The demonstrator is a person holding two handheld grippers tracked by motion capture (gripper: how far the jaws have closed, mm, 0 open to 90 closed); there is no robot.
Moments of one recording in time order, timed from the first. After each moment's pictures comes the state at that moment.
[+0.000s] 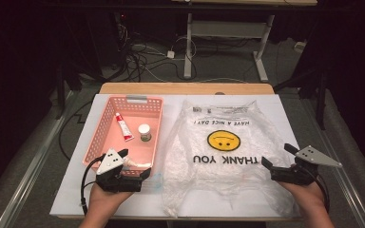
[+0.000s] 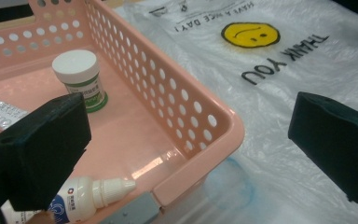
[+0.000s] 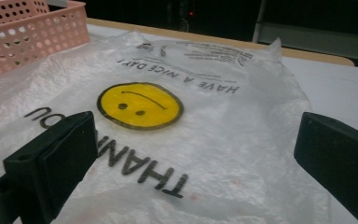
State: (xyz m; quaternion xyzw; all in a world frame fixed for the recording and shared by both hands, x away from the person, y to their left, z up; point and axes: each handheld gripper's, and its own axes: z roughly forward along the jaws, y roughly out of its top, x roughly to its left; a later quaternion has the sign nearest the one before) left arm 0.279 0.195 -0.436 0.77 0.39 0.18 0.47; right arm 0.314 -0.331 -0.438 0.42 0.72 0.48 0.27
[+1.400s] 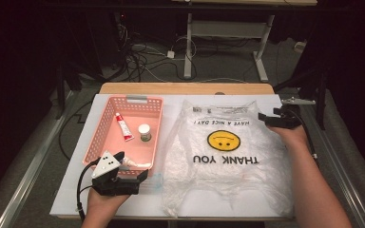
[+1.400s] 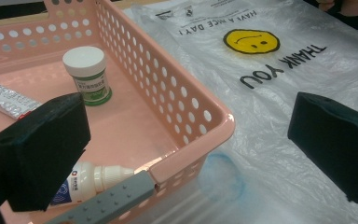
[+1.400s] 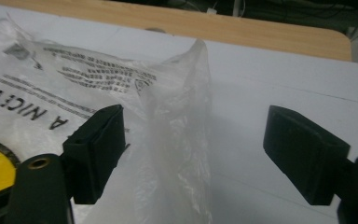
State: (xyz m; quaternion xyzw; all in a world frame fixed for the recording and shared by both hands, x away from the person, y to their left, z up) left arm 0.265 0.199 -0.431 0.76 0.41 0.18 0.47; right arm 0.503 -0.353 -0.450 0.49 0.74 0.40 0.22
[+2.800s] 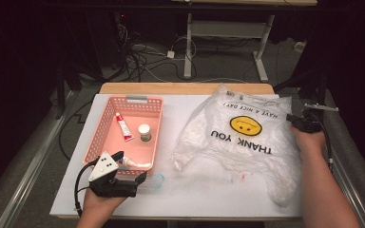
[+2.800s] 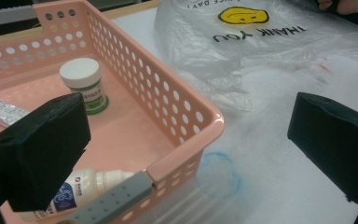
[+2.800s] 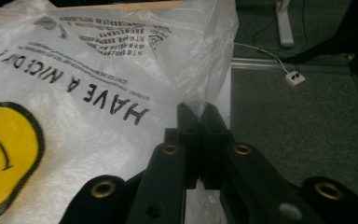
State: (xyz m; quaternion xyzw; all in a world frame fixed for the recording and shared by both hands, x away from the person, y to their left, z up) left arm 0.259 0.203 -0.427 0.77 0.38 0.18 0.48; right arm 0.492 -0.423 -0.463 0.59 0.67 0.37 0.25
